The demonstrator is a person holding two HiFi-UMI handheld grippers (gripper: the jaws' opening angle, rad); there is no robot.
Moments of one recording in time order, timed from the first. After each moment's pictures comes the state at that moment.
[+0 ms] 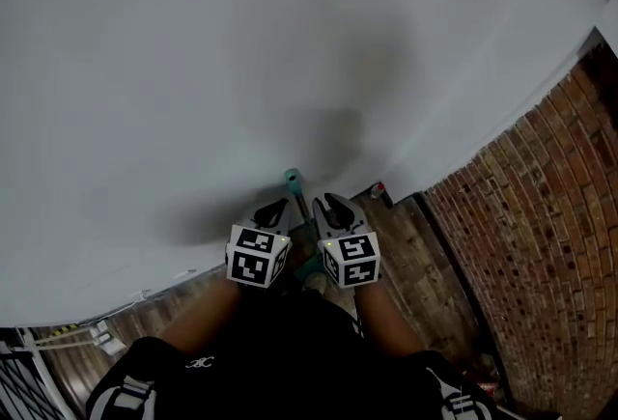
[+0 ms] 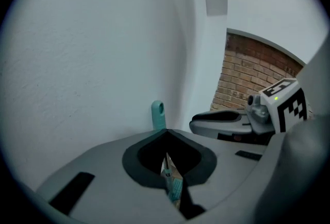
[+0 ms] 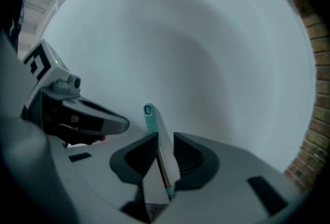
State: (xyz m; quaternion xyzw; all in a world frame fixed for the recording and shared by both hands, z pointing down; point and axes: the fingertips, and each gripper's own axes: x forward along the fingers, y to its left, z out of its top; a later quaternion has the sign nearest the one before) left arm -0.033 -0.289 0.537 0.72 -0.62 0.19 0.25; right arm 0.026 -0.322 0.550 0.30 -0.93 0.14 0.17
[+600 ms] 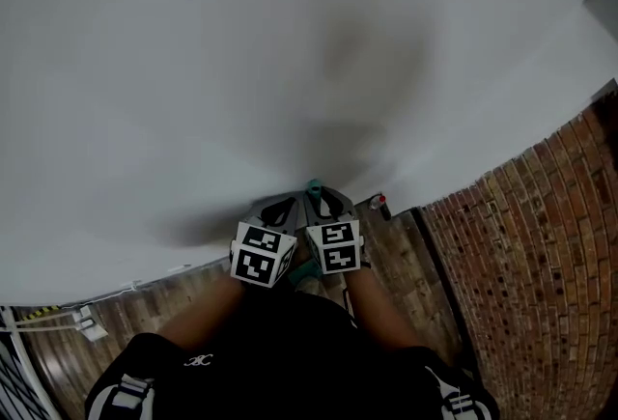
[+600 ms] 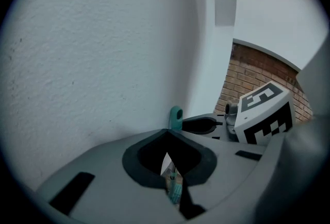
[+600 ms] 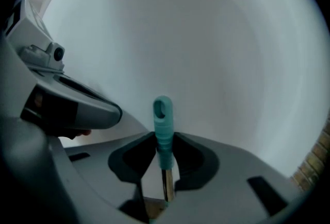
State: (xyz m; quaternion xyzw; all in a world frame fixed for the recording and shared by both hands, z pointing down) left arm -0.071 -0.289 0.531 0.72 -0.62 0.15 0.26; right arm -0.049 -0.332 0.571 0.29 -0.92 0.09 0.25
